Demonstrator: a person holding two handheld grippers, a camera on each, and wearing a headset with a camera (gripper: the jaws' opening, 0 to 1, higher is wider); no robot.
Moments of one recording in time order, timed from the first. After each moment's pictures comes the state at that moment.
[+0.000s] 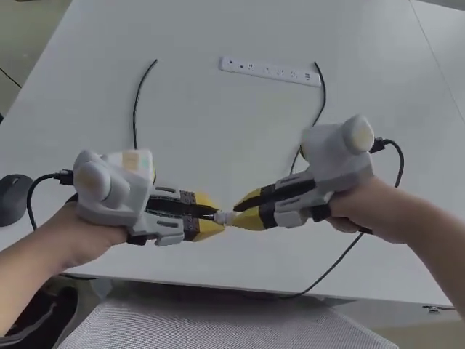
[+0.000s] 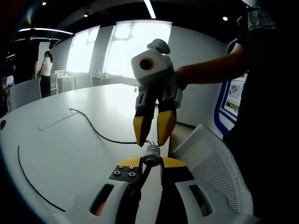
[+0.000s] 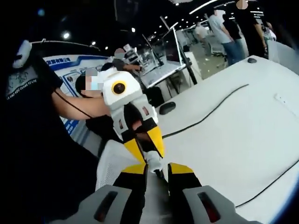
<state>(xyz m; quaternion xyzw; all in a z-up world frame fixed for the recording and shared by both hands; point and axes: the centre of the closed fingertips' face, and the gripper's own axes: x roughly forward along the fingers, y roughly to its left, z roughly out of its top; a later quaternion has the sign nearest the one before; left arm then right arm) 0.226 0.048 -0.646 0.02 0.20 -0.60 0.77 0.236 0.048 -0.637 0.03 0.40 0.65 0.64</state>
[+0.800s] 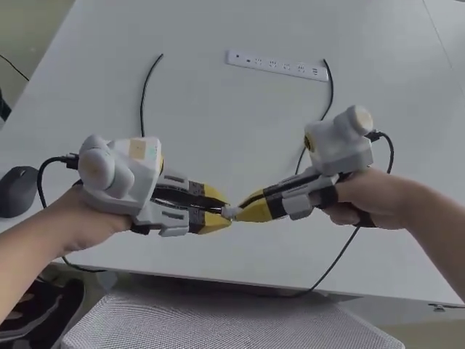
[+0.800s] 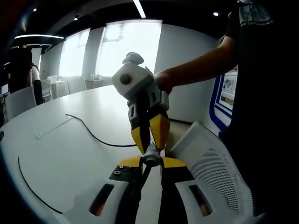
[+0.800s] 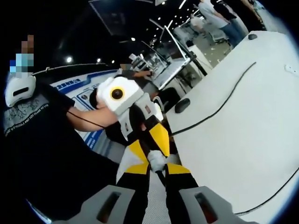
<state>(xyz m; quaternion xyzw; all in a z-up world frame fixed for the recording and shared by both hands) 0.222 0.045 -0.641 0.04 0.19 -0.62 0.76 0.216 0.055 -0.638 0.07 0.43 0.69 0.58</state>
